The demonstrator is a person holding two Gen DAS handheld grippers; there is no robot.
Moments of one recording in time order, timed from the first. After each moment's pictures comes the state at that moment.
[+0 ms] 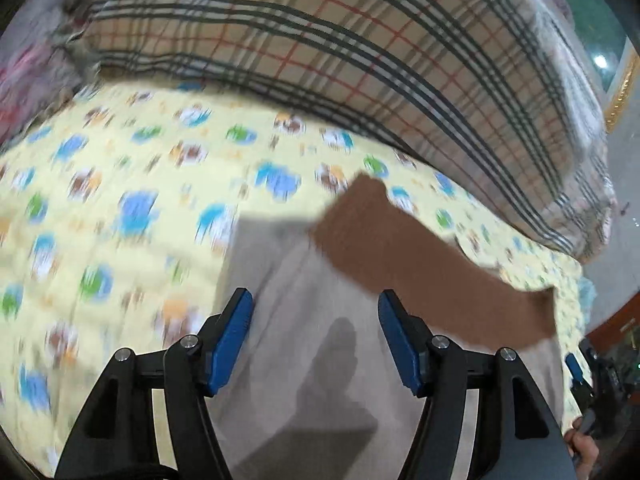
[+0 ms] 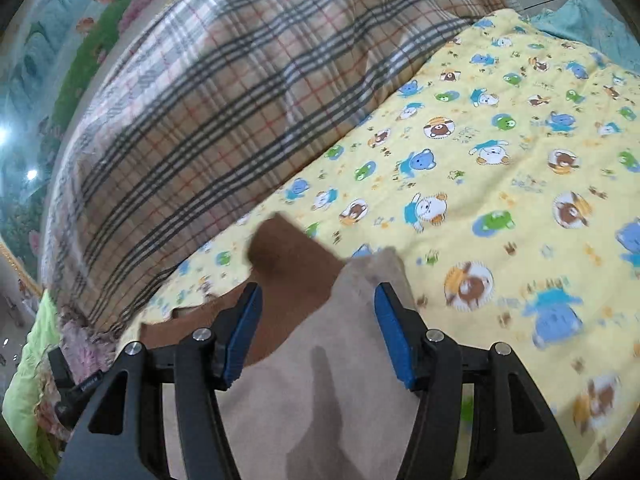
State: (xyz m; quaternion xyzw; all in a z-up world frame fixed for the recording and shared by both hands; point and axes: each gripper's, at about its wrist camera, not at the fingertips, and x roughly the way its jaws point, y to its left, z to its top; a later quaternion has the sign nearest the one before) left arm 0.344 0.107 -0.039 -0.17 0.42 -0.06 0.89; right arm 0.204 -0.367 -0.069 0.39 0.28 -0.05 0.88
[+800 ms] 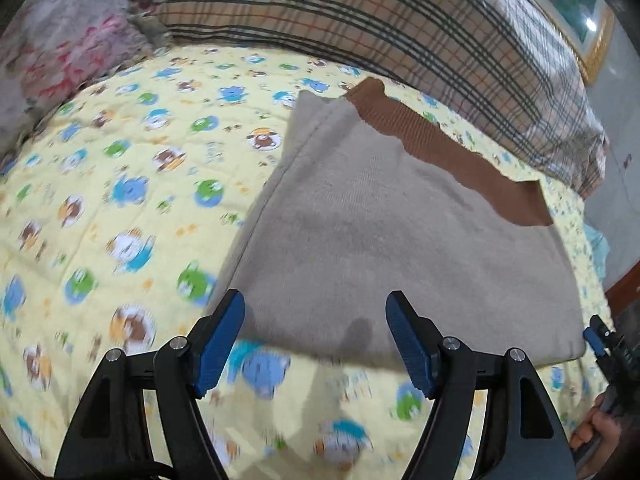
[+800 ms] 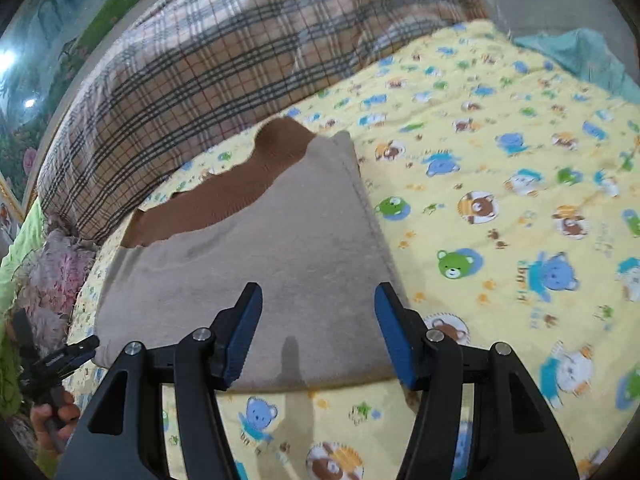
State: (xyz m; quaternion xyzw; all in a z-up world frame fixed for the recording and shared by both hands) left arm 0.182 0.110 -0.052 -0.13 0.44 -0.04 0.89; right arm 0.077 -0.309 -0.061 0.30 0.34 -0.06 0.89
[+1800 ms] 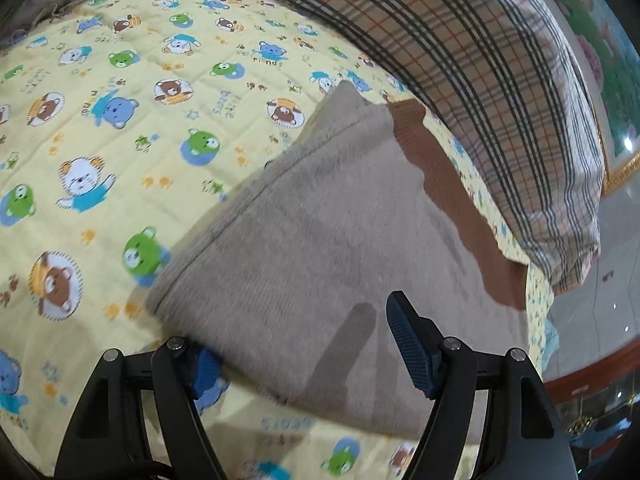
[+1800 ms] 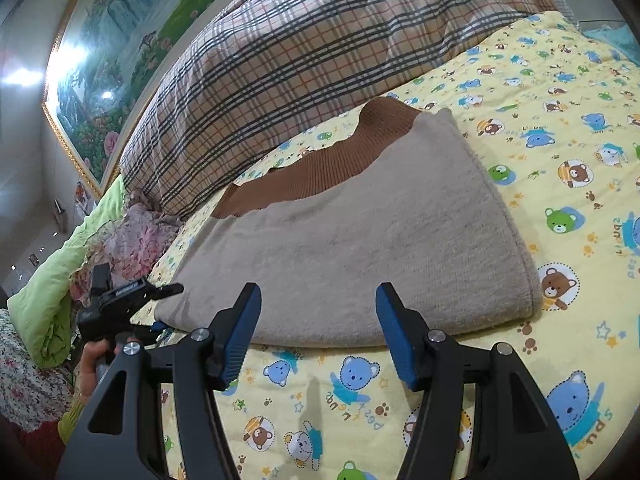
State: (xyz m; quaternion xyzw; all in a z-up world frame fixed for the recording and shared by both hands) left arm 0.221 0.117 -0.081 -0.31 0.44 -0.02 0.84; right arm 0.068 -0.270 -0.069 0.33 0.30 0.10 0.89
